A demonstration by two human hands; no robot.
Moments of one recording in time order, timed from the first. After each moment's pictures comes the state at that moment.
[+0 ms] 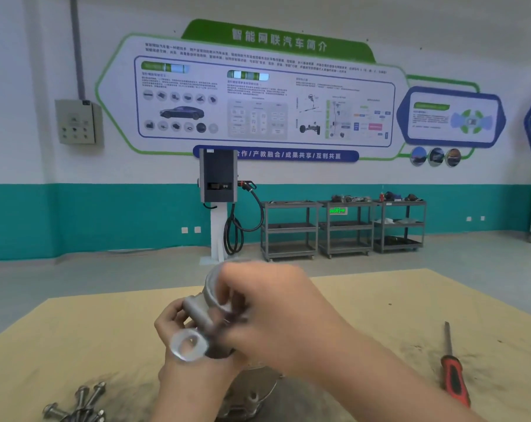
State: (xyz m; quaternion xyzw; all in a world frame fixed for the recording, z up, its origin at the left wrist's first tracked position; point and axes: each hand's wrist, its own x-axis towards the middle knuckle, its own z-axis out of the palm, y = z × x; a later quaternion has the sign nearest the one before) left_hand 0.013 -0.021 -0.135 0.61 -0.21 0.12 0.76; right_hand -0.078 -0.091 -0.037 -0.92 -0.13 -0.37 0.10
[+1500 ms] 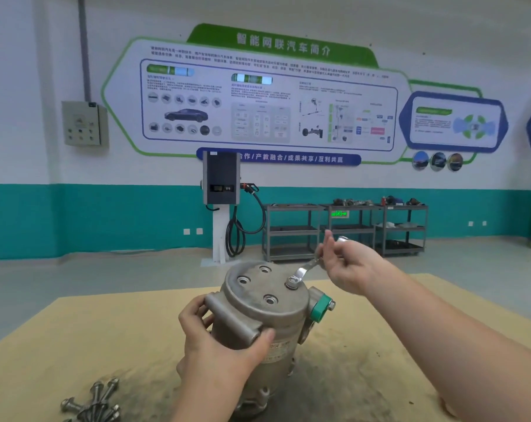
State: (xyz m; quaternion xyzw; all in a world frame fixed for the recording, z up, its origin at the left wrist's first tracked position) left_hand 0.008 -0.021 -0.129 0.66 -0.21 0.10 0.71; right_hand -0.044 -0.223 -0.020 -0.26 0.16 -0.23 0.93
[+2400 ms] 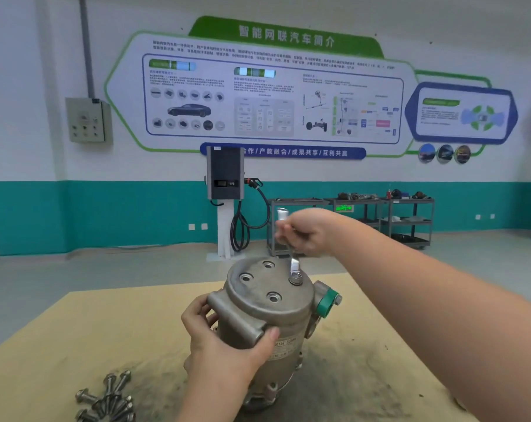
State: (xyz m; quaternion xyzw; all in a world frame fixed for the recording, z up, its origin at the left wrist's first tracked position) left_hand 0.014 -0.013 -0.141 0.66 -0.22 0.10 0.72; right_hand 0.012 -0.185 0.023 -0.62 0.22 -0.10 0.74
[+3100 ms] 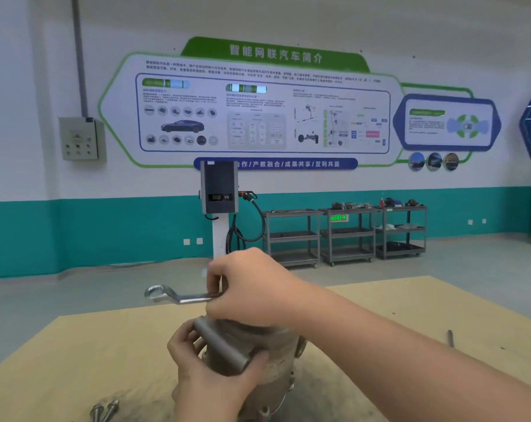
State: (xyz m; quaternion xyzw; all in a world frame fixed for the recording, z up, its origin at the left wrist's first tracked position) left_hand 0.022 -0.025 -0.137 0.59 -0.18 0.13 0.77; right_hand -0.034 -0.089 0.002 -0.97 -0.05 -0.22 0.10
